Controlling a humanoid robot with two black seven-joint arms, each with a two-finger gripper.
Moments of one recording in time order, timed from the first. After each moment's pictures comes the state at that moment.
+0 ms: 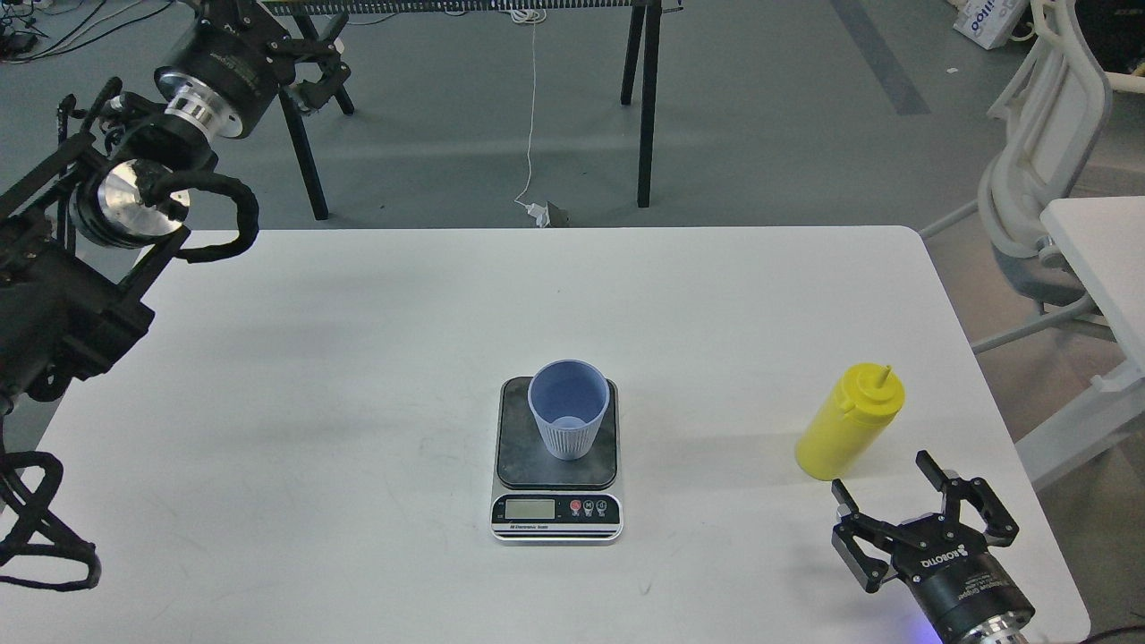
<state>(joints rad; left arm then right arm) -0.93 0.45 -0.84 -0.84 -0.07 -0.25 -0.16 -0.34 -0.47 1.02 1.50 0.42 0.49 0.20</state>
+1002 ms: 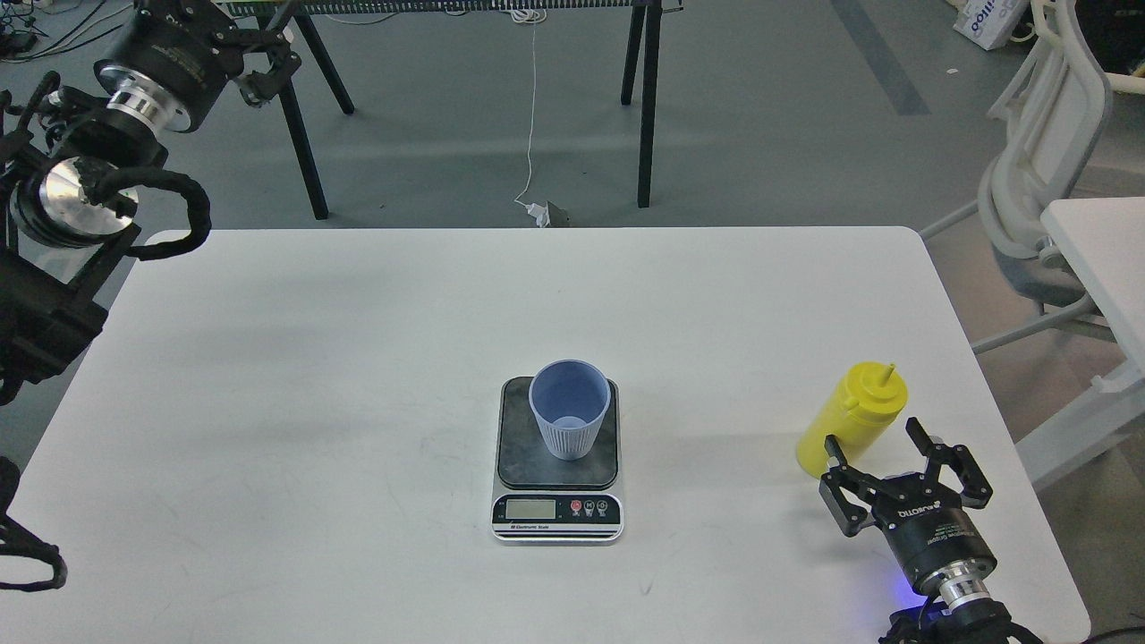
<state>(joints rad) -0.92 0.51 -0.84 -0.84 -0.07 -0.28 -0.16 -0.16 -0.35 1.02 1.25 0.46 0.49 0.20</state>
